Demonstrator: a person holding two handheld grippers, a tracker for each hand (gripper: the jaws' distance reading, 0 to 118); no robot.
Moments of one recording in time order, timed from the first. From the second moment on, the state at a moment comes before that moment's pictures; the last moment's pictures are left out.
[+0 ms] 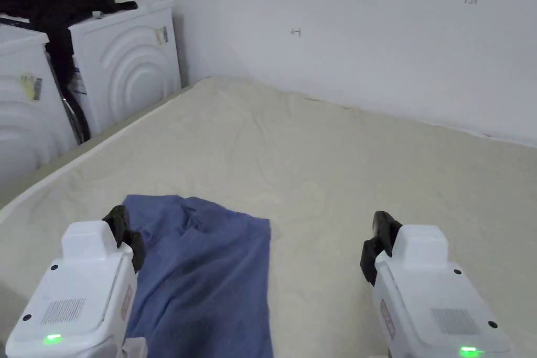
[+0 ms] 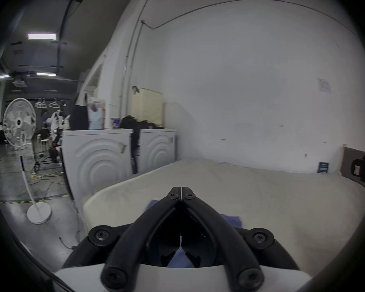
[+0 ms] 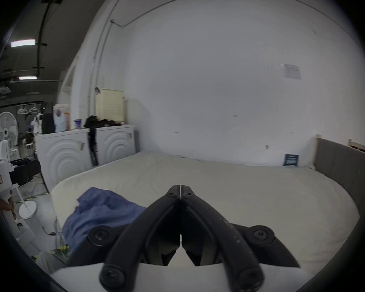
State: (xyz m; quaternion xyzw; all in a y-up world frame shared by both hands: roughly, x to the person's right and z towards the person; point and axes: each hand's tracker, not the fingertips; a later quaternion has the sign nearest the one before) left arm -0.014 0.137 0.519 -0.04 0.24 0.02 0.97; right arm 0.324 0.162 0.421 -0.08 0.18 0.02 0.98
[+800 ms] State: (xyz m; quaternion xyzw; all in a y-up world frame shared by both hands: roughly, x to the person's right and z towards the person) left arm -0.073 0.094 0.443 -0.28 0.13 0.10 0.95; right arm 0.305 0.152 0.414 -0.09 0.18 0.04 0.98
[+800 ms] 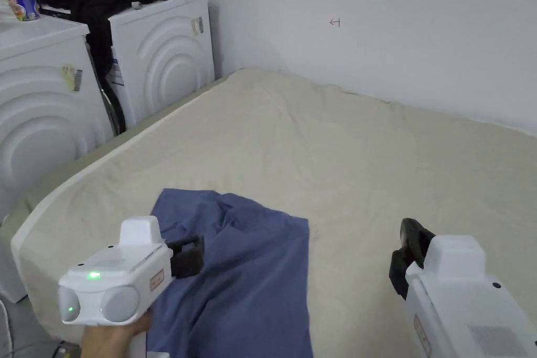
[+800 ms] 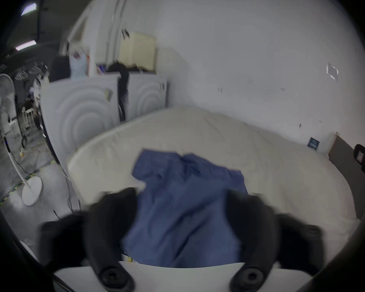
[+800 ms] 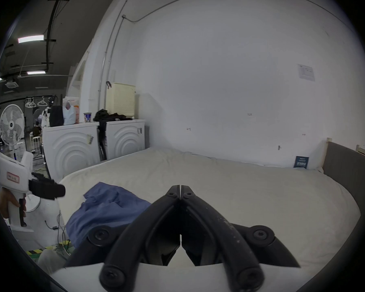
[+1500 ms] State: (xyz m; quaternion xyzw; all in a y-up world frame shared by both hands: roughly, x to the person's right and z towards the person) left arm -0.054 -0.024 0.321 -0.44 0.13 0.06 0.89; right arm 0.384 0.128 0.380 -0.14 0.06 0.07 0.99
